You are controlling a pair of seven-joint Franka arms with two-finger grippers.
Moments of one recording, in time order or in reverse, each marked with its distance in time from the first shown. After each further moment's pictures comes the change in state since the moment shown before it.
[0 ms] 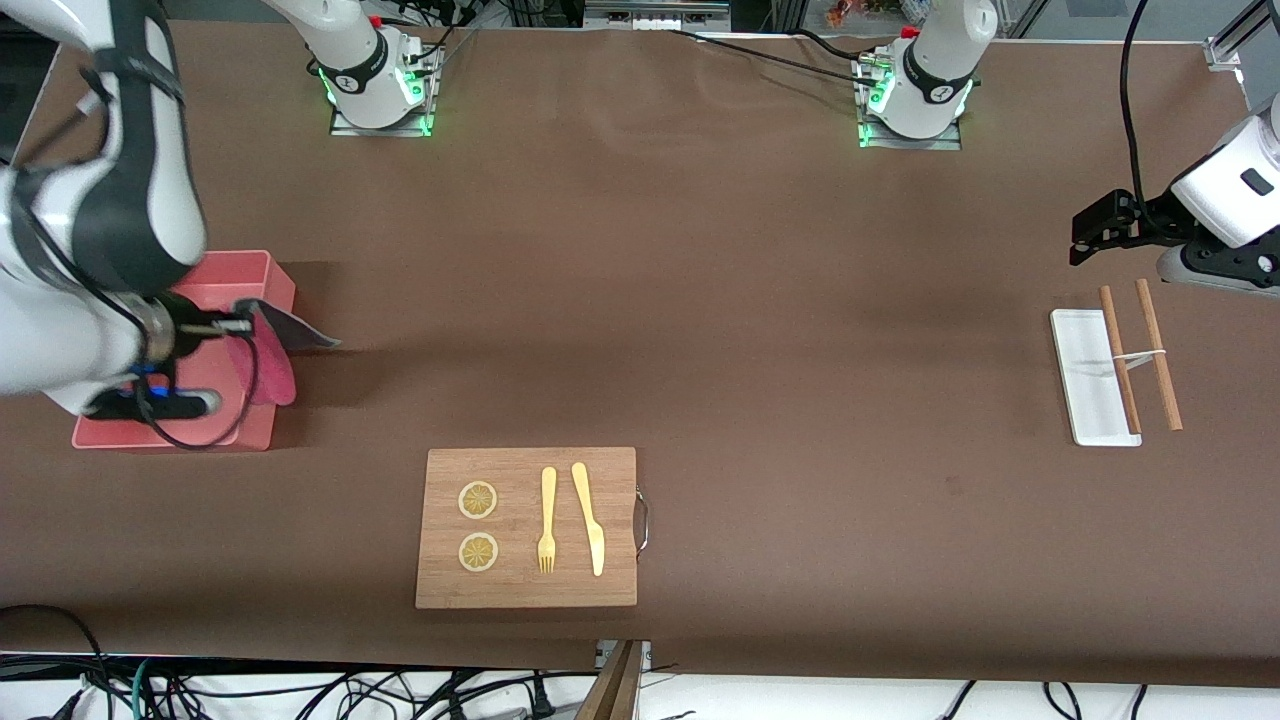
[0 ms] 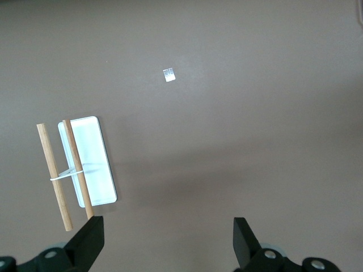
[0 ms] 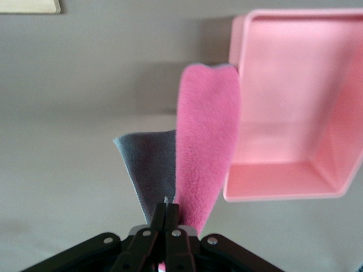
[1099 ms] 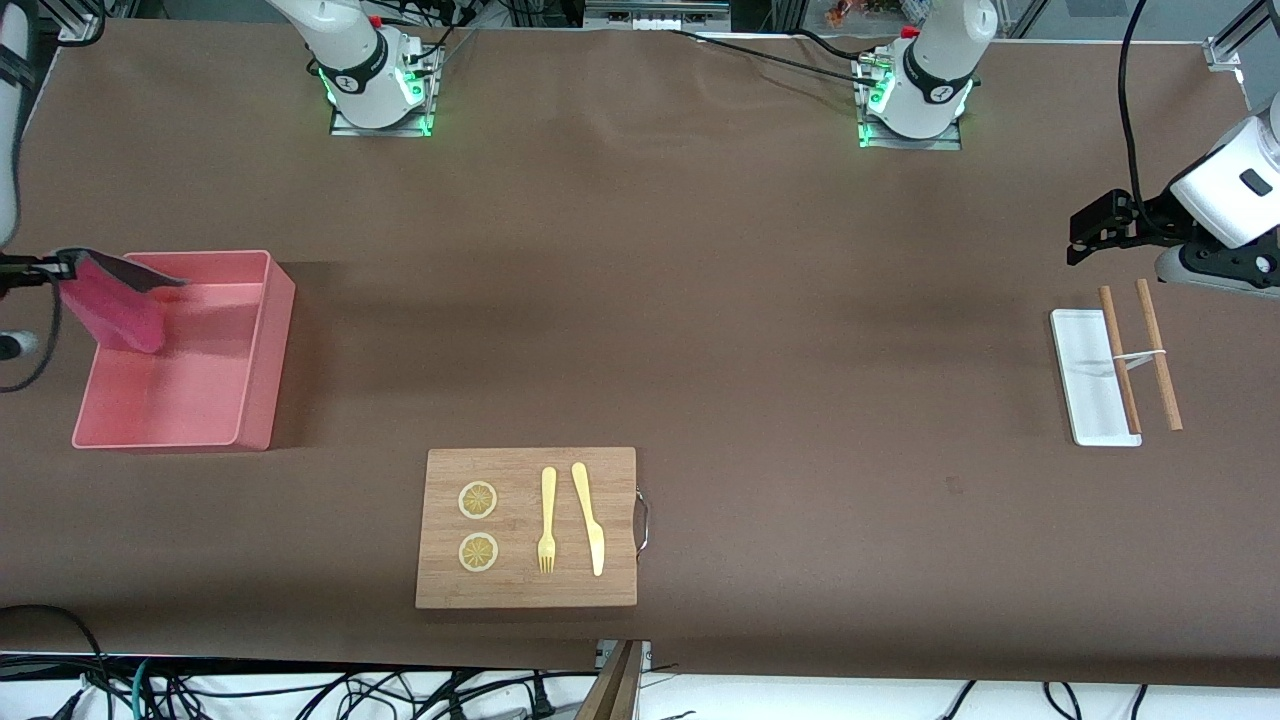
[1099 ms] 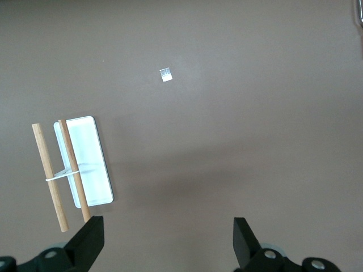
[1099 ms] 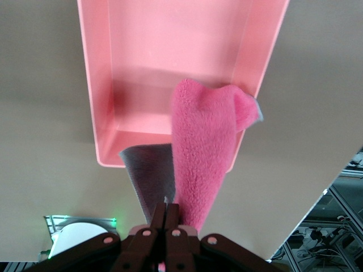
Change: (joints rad) left arm 0.003 0.000 0.000 -0.002 -0.015 0.000 0.000; right arm -0.150 -0.050 -0.133 -0.171 -0.154 0.116 -0.417
